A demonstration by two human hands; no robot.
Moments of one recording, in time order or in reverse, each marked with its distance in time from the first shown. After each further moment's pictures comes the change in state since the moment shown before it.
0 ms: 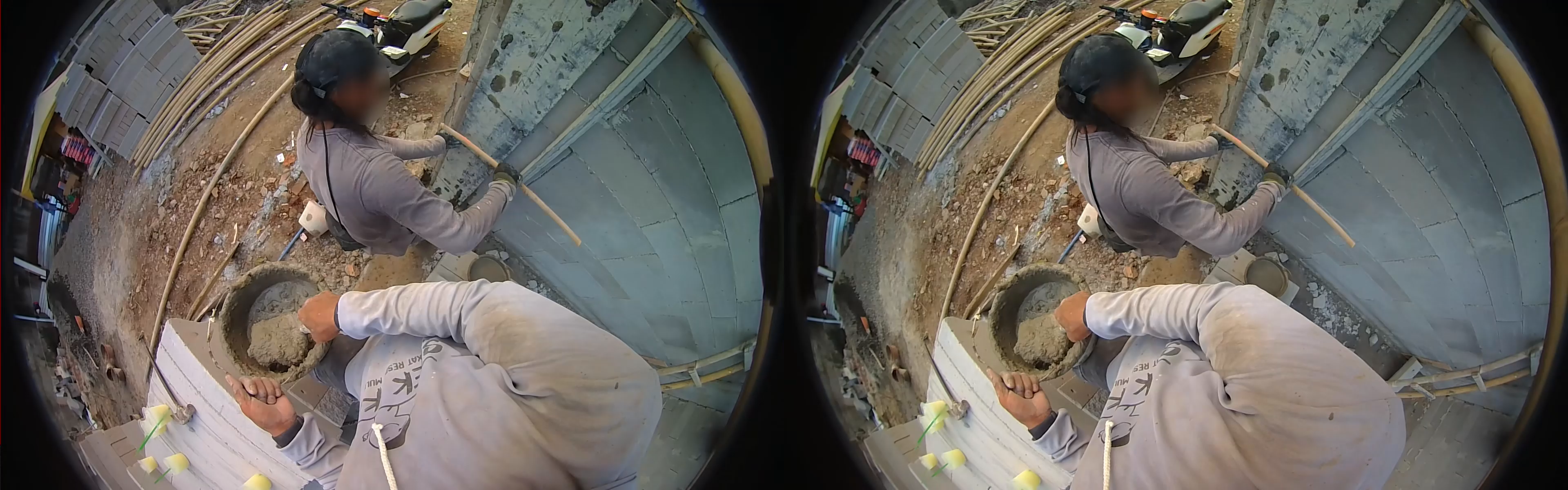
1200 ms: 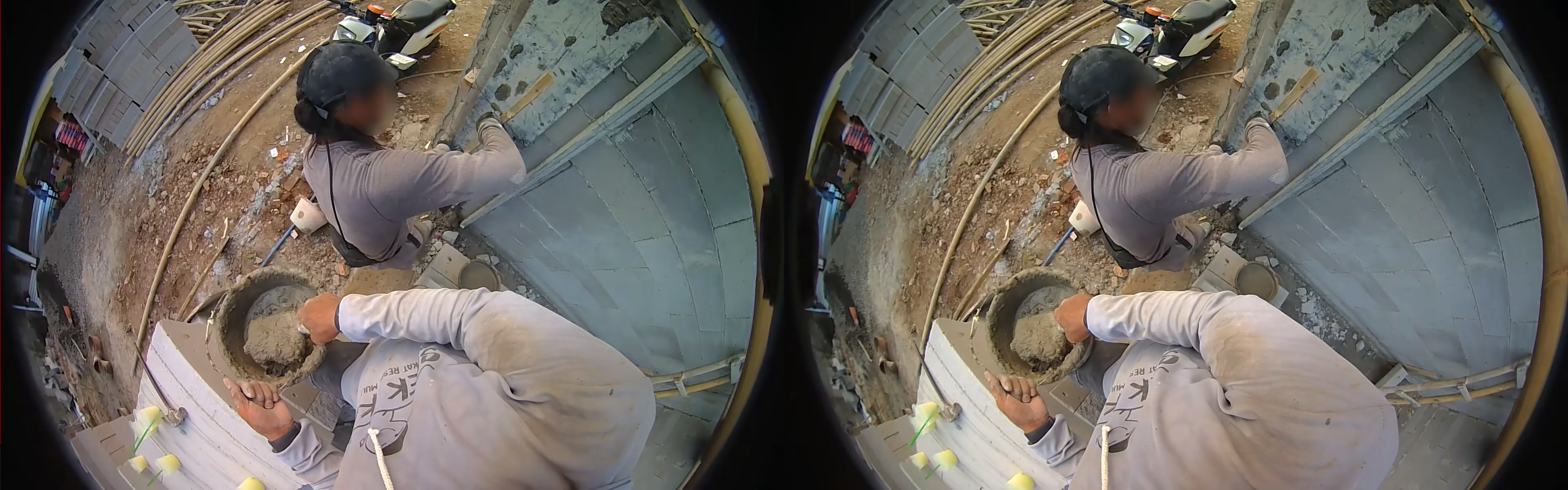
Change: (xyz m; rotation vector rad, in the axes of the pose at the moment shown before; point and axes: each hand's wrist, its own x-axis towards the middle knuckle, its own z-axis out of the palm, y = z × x) left_hand 0.008 0.004 0.003 0.029 0.041 -0.029; right_hand 0.003 -0.001 -0.018 0.018 -0.072 0.071
